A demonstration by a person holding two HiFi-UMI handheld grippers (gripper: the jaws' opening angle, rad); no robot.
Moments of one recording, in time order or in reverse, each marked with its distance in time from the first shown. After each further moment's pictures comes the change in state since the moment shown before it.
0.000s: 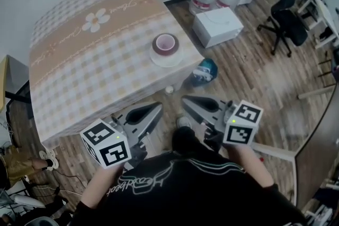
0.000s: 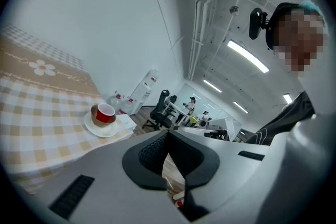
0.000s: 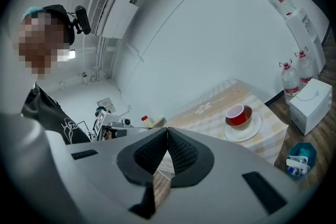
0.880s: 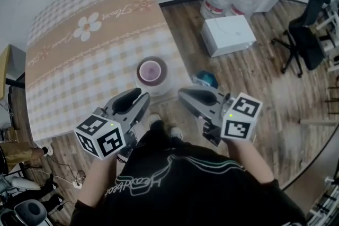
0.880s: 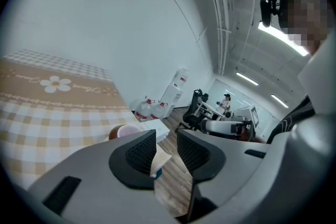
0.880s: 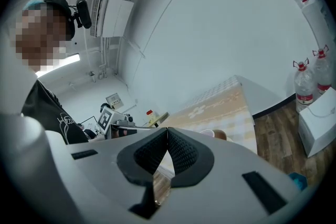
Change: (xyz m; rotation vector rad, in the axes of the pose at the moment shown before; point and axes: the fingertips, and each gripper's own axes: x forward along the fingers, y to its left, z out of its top) left arm 0.113 0.115 0.075 -0.007 -0.001 0.381; right arm 0.011 -0.152 0.094 -0.022 0.117 0.137
